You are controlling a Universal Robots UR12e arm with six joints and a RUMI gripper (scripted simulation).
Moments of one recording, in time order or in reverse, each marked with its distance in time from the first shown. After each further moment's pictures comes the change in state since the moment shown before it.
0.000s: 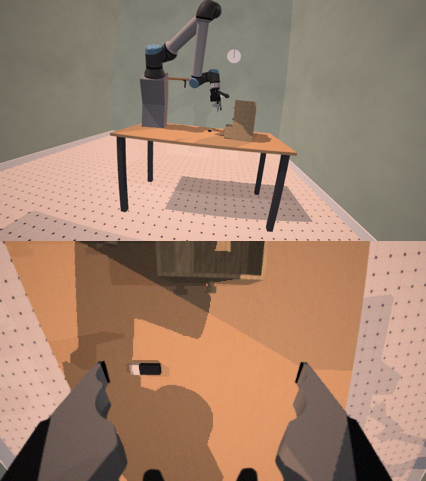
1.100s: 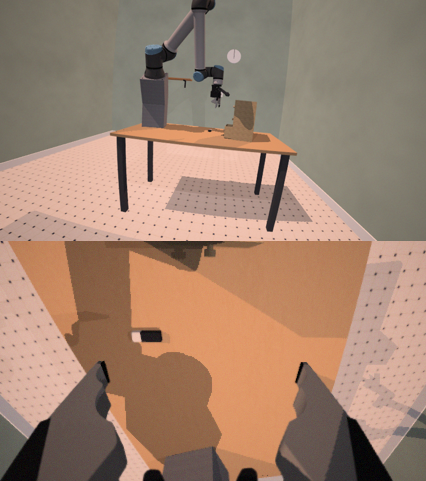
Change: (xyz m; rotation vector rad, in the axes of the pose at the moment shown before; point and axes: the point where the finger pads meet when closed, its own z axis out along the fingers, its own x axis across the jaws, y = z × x) arm 0.000 0.016 -0.030 -0.178 0.010 0.004
